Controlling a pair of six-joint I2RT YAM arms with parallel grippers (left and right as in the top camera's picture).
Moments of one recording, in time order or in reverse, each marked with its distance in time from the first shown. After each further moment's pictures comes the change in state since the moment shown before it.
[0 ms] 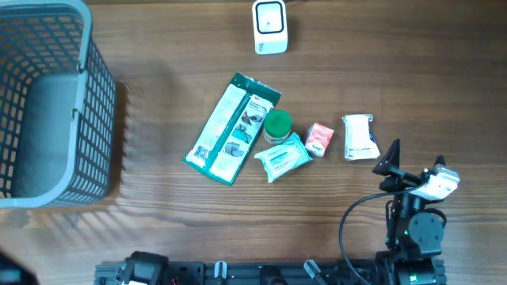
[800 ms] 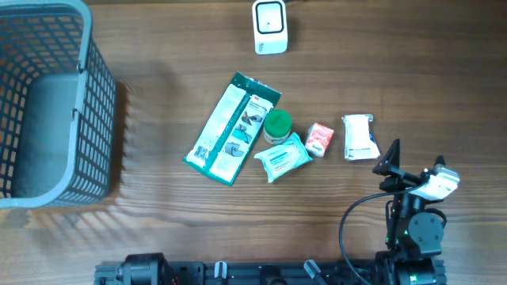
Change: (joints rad) left arm 0.238 -0.417 -0.330 0.153 0.354 -0.018; right arm 0.000 0.000 0.000 0.000 0.000 0.000
